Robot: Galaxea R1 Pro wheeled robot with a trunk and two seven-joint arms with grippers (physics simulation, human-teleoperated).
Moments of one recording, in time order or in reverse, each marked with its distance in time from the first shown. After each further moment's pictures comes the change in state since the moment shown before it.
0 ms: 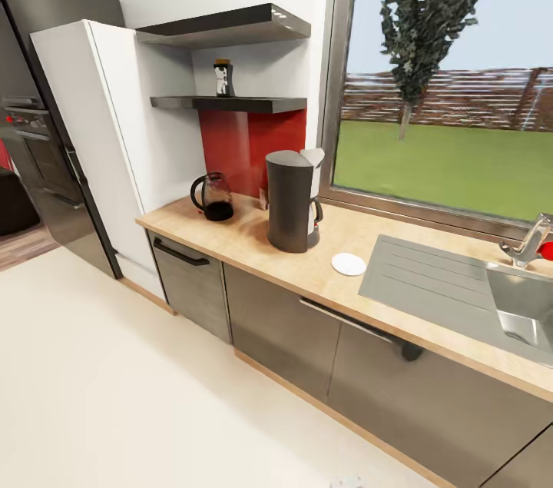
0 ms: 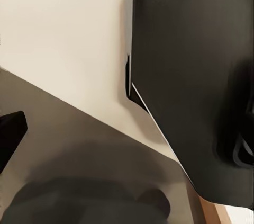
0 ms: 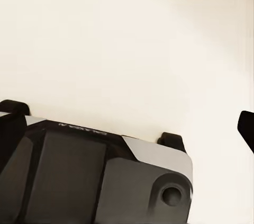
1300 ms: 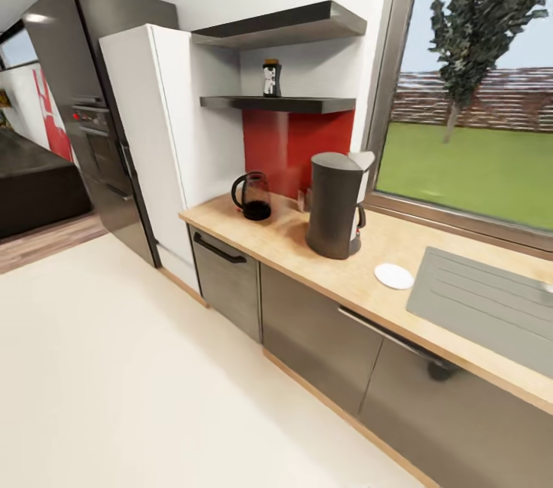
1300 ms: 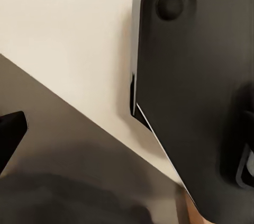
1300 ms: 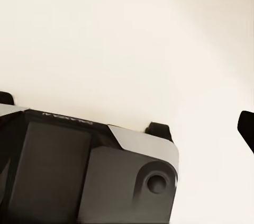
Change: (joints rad) left arm 0.000 0.005 0.007 -0.051 0.008 -0.001 0.003; right arm 0.024 -0.029 0.001 0.000 0.018 -0.001 -0.007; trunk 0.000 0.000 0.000
